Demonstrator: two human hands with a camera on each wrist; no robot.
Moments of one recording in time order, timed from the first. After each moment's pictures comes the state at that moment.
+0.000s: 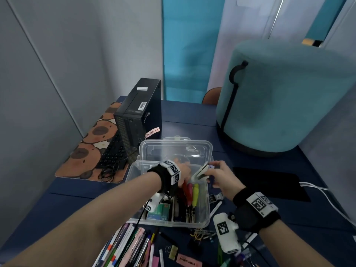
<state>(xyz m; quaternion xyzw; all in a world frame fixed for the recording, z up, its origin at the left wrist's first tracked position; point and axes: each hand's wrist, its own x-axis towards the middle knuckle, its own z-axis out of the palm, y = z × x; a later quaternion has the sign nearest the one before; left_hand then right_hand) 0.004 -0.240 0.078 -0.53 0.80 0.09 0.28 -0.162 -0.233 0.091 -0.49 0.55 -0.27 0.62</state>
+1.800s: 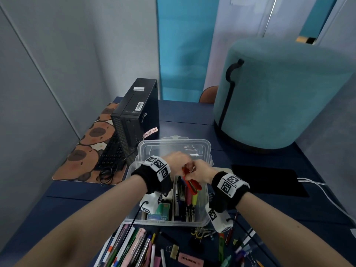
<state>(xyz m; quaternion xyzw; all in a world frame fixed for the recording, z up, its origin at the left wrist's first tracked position) 0.019 -0.233 0.110 -0.54 0.82 0.15 0.09 -0.115 -0.259 0.076 -0.76 0.53 0.00 0.38</state>
